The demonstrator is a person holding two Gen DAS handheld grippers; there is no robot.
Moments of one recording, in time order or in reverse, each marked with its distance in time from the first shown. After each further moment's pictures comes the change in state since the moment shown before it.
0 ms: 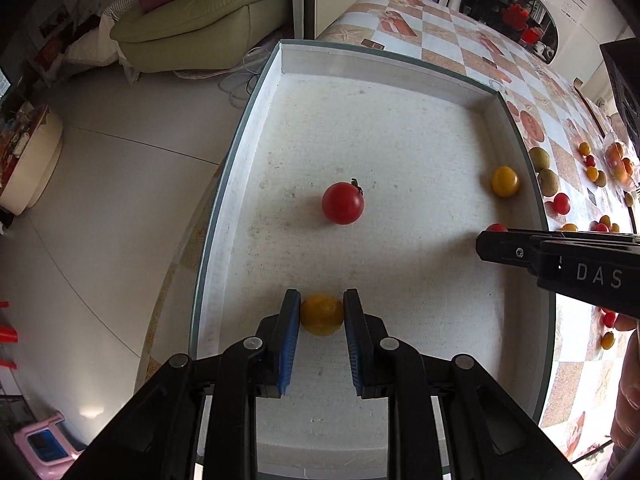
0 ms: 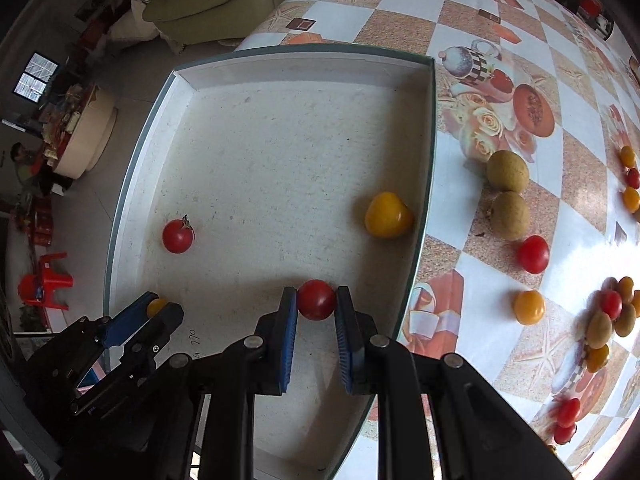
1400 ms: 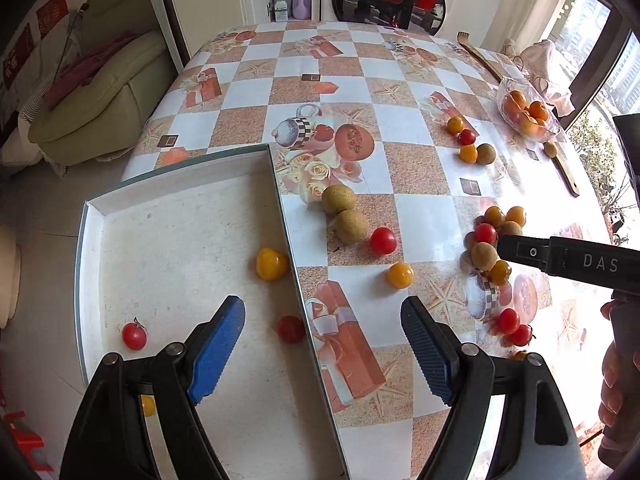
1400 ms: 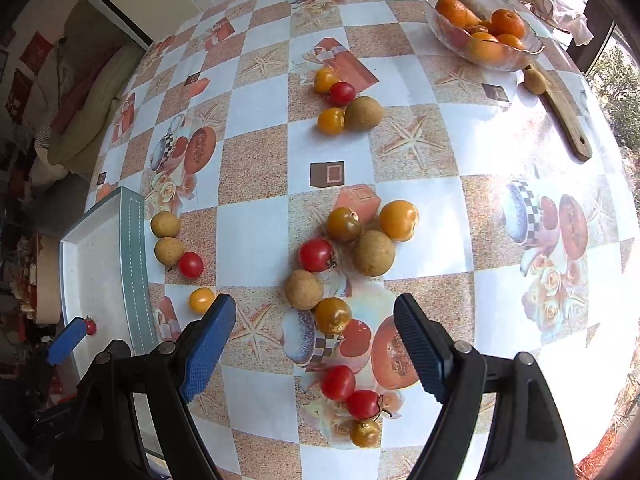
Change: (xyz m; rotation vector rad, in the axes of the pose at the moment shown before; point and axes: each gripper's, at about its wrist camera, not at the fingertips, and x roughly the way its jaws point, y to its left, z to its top) left arm -0.033 -0.175 0.048 0.316 -0.048 -0.125; right arm -0.092 -0.218 -0.060 0.494 -0.177 -0.104
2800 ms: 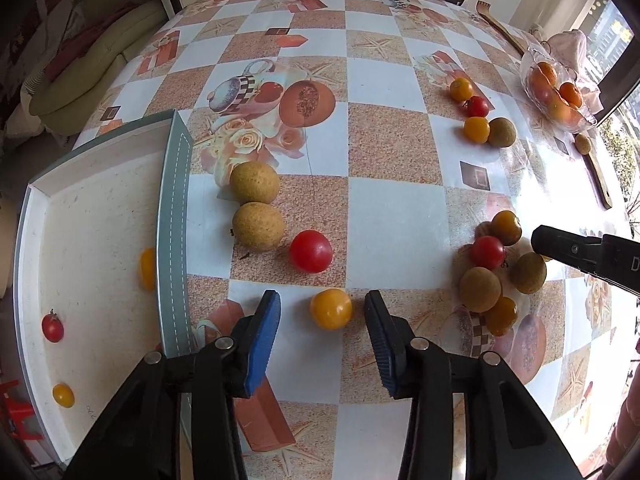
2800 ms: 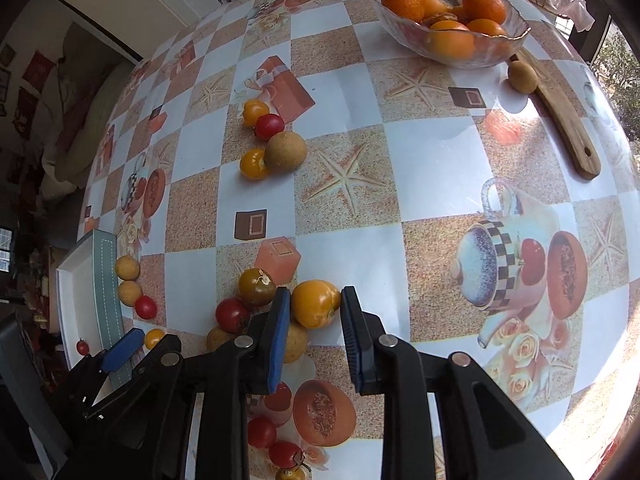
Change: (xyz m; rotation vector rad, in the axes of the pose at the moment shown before) left arm 0.066 -0.057 0.011 -0.075 0.091 0.040; right arm 0.017 -0.050 0.030 0.013 -0.012 0.070
